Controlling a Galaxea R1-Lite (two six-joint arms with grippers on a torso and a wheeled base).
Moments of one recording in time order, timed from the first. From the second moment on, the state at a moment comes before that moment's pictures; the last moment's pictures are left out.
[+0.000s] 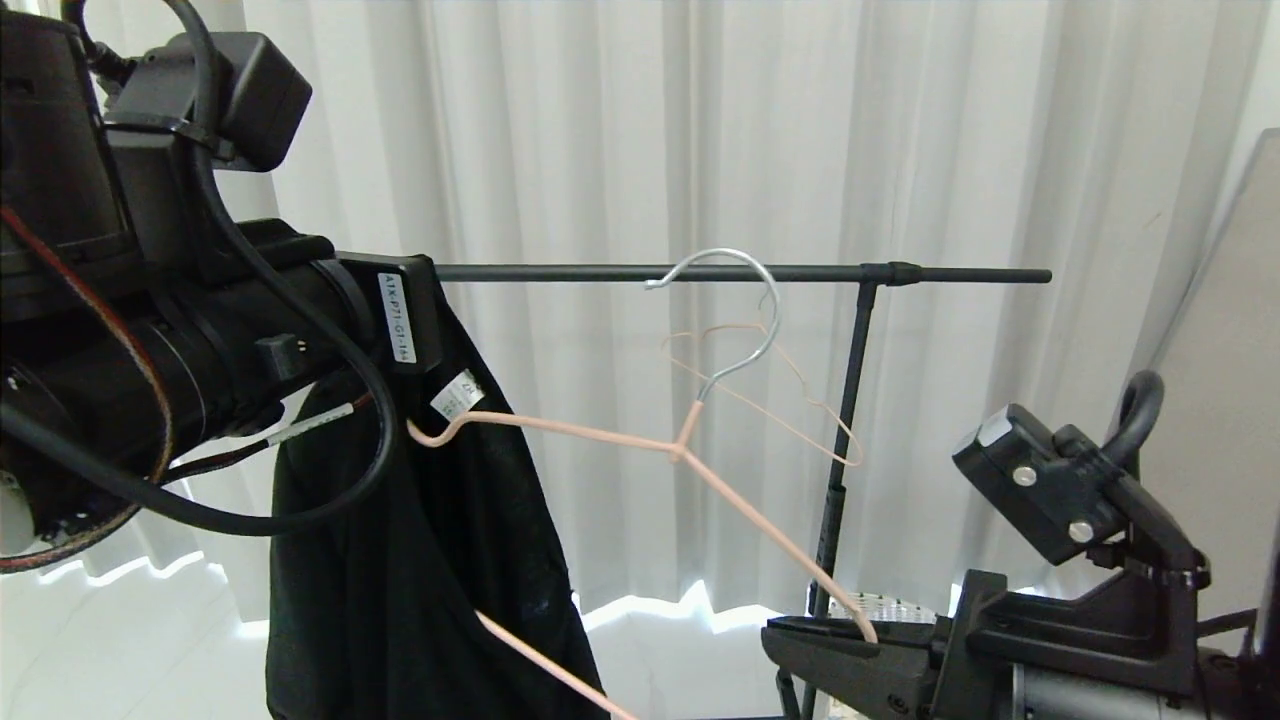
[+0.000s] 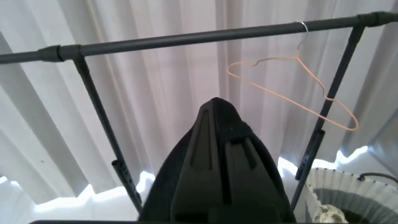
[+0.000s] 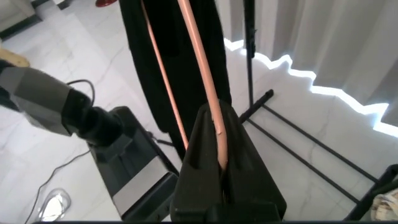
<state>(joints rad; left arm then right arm) -0.63 1.36 -1.01 -0.20 0.48 0.04 1.20 1.37 -0.71 -0.34 -0.08 0.47</state>
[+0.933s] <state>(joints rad) -0.71 1.36 -1.01 -0.20 0.33 0.09 1.07 1.43 -0.67 -0.51 0.07 0.43</state>
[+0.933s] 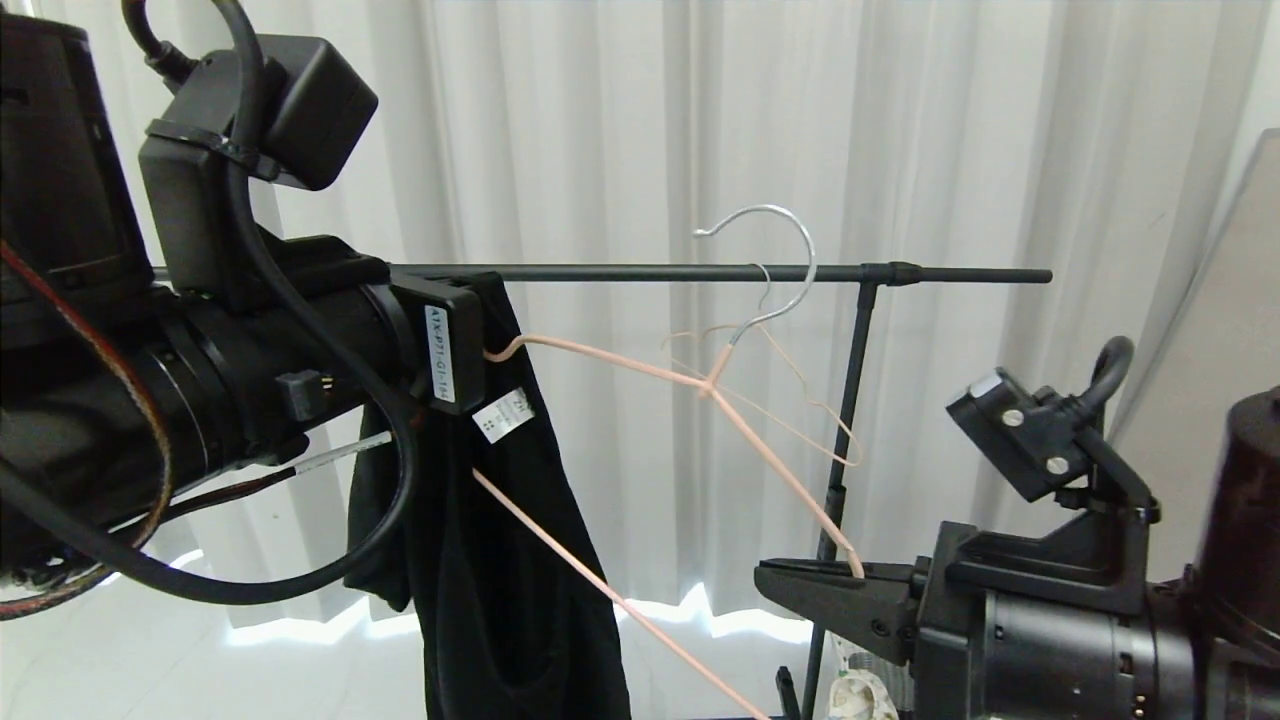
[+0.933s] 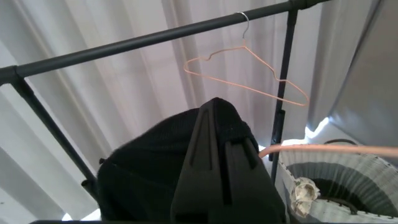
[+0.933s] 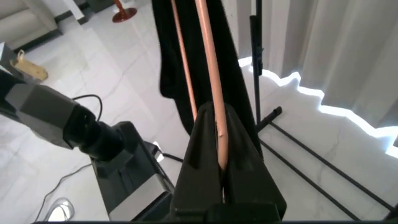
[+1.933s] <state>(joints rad) -0.84 1.36 -1.00 -0.20 0.34 0.07 1.06 1.69 -0.85 -0.59 -0.04 0.43</state>
